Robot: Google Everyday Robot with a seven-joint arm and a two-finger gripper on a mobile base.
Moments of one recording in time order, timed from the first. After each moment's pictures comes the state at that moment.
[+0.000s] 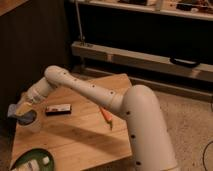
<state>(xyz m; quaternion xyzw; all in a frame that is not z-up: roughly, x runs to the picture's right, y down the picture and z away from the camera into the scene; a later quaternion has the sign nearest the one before) -0.414 0.088 0.697 0.47 -0.45 -0.75 0.11</state>
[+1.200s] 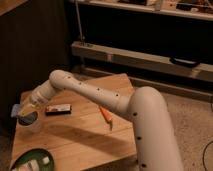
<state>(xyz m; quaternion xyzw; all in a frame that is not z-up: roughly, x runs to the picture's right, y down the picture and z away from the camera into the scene) -0.401 0.087 0.708 0.47 -0.43 -0.76 0.14</state>
